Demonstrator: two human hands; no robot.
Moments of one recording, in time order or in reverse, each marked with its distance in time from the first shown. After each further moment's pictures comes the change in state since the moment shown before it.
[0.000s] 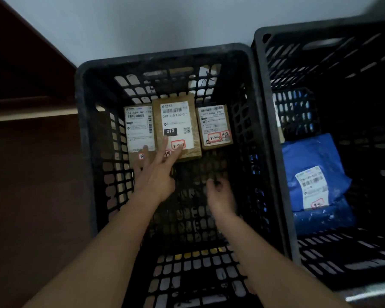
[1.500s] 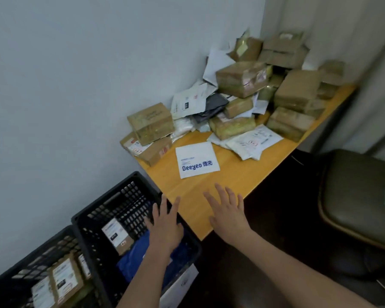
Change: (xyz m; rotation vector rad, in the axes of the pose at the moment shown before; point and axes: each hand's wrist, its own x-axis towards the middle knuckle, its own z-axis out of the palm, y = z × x) left_hand -0.253 0.565 -0.092 0.223 0.226 0.375; right_hand -0.186 0.051 -0.615 -0.746 0.497 -0.608
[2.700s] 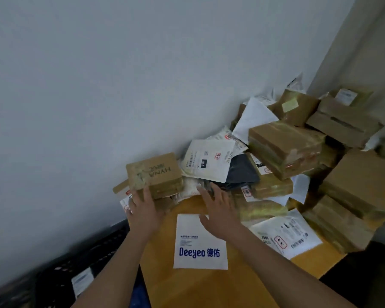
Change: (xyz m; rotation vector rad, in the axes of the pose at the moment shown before) left_hand 0.293 0.015 -0.143 -0.278 0.218 -0.333; right_hand 0.319 0.023 -0.127 0.061 -0.087 -0.193
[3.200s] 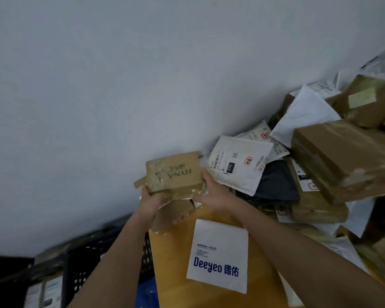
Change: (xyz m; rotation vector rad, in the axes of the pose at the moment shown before) left_hand 0.063 -0.012 -0.011 -0.948 -0.090 -0.481; right_hand 0.121 -0.016 -0.018 0.665 -0.322 -0.132
